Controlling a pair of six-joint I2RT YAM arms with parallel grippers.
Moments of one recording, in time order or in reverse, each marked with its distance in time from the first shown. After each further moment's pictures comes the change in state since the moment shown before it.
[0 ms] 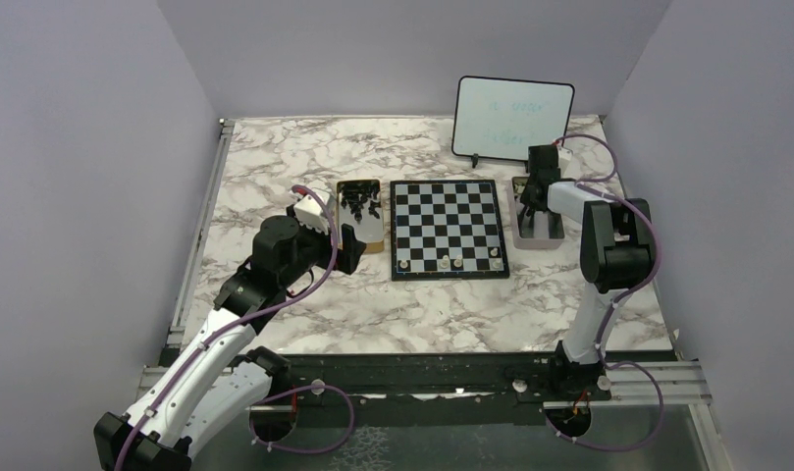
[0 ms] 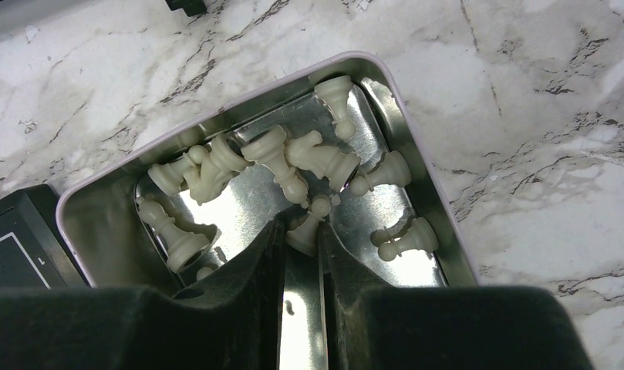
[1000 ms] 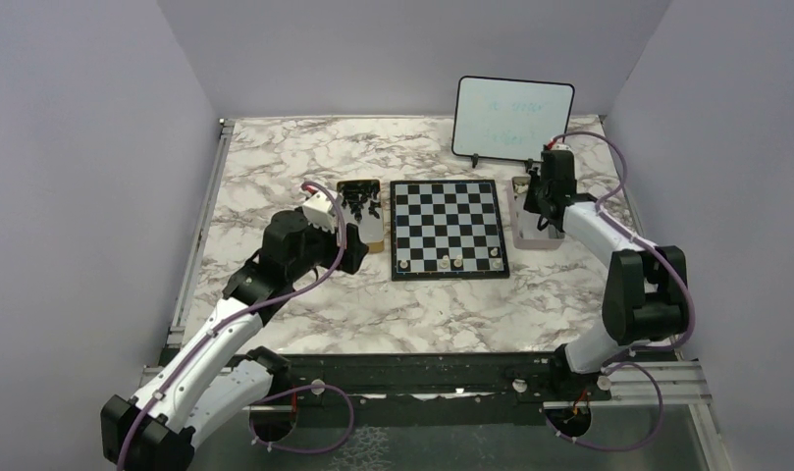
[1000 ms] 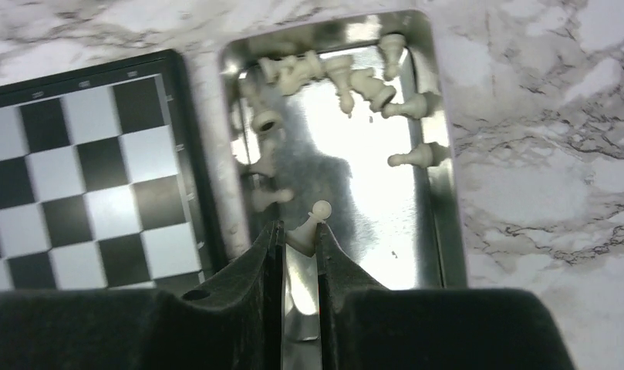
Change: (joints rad) left arm 0.000 0.062 -0.001 -0.003 0.019 -0.015; right arm 0.023 -0.326 -0.189 -0.016 -0.153 -0.183
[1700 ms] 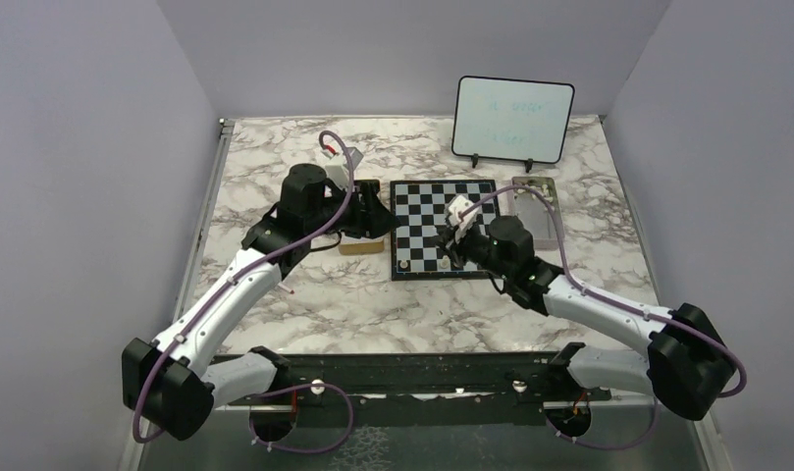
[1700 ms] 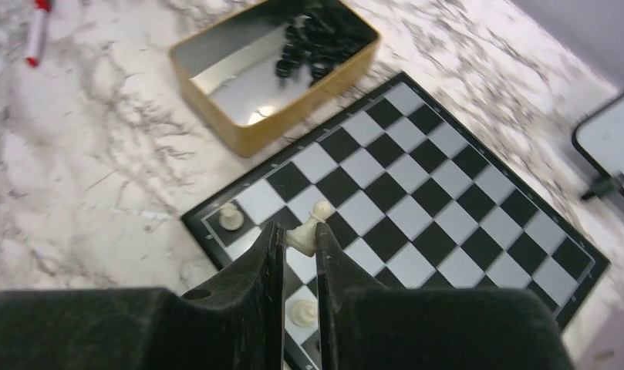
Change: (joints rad) left arm 0.000 0.285 0.286 0.010 0.304 -0.299; right arm 0.580 -0.426 -0.412 0.472 -0.291 -0.376
